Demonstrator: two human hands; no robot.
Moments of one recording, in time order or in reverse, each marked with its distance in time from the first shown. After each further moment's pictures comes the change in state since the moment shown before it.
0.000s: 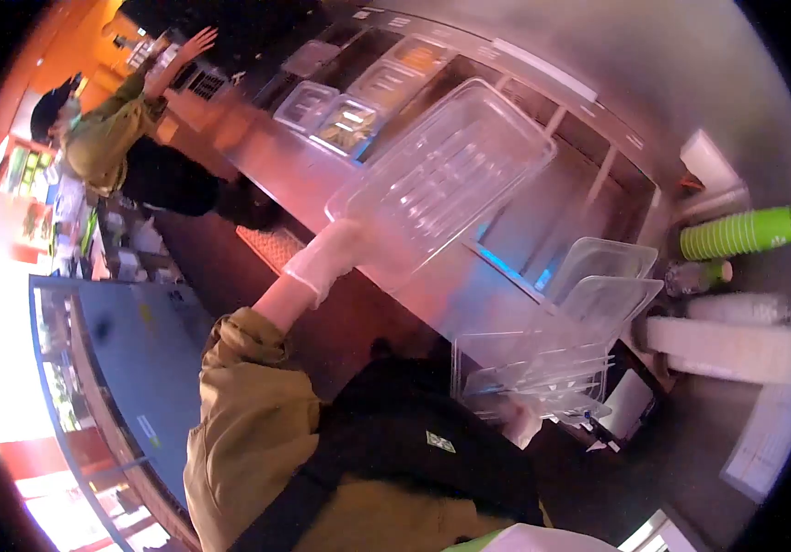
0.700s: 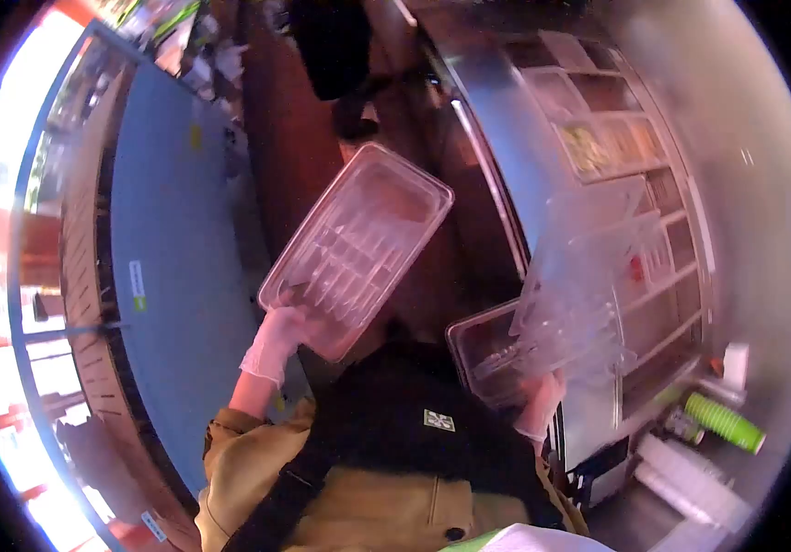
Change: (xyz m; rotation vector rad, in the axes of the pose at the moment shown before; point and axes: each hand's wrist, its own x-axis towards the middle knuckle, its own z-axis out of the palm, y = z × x) left_hand -0.460 0.232 0.009 1.816 -0.857 1.460; right_hand -0.167 -0.038 0.211 -0.329 -0.660 -0.037
